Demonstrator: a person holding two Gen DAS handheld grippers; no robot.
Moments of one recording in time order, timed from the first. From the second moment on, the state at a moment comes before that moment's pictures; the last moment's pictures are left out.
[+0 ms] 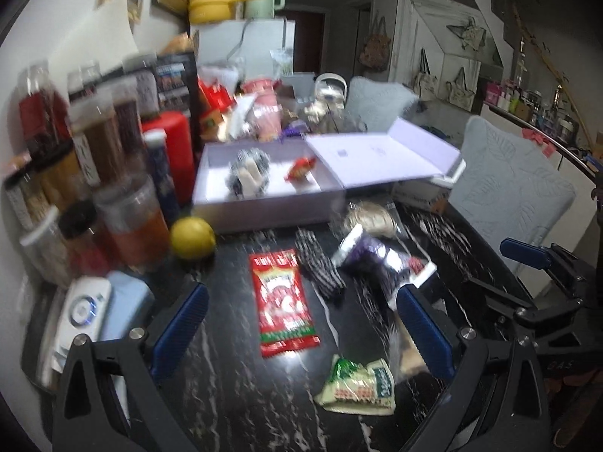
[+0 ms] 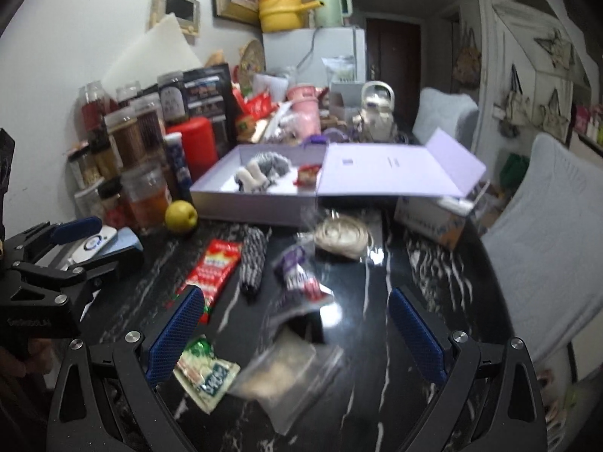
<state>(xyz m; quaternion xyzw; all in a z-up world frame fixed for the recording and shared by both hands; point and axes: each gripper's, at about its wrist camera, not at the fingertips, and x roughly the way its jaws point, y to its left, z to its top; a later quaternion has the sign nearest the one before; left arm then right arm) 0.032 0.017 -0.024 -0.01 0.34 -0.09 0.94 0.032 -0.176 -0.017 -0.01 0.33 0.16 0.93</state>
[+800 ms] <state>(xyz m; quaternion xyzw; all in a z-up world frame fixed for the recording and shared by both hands) 0.053 -0.074 -0.088 0.00 0.44 -0.20 0.88 0.034 -0.255 -0.078 0.02 0.40 0.07 0.91</state>
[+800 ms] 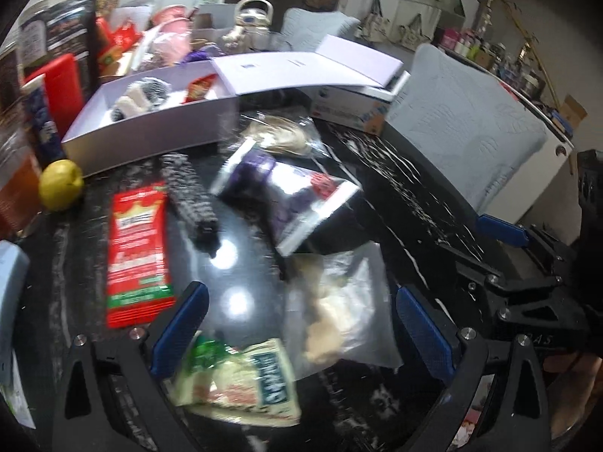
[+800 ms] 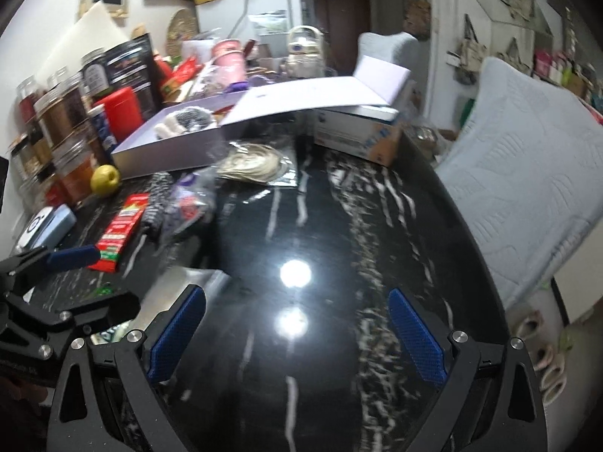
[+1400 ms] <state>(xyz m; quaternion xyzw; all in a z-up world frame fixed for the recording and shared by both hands) 0.066 -0.111 -0.114 0.05 0.46 -0.19 0.86 0.037 -0.298 -0.090 0.08 0.41 0.04 0.91</state>
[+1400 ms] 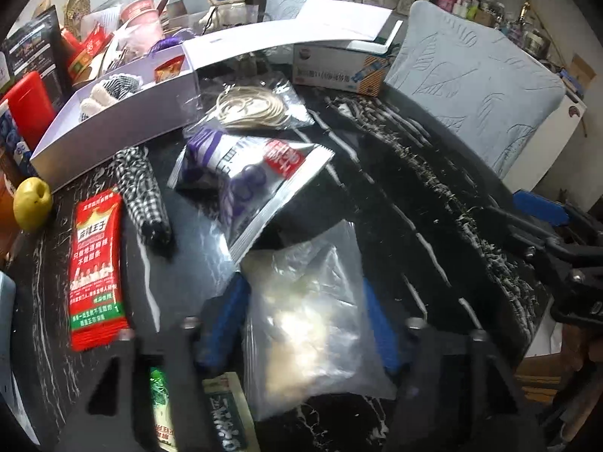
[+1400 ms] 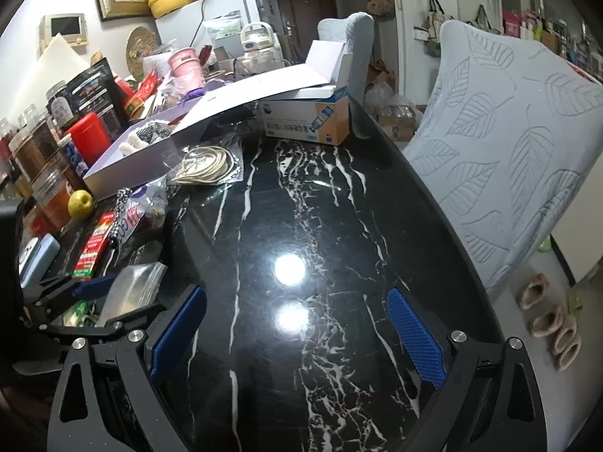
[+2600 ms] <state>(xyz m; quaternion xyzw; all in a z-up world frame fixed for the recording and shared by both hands) 0.009 0.079 -0.074 -0.05 0.43 0.00 0.90 0.044 -0.110 -0.109 0.01 0.45 0.28 0.85</state>
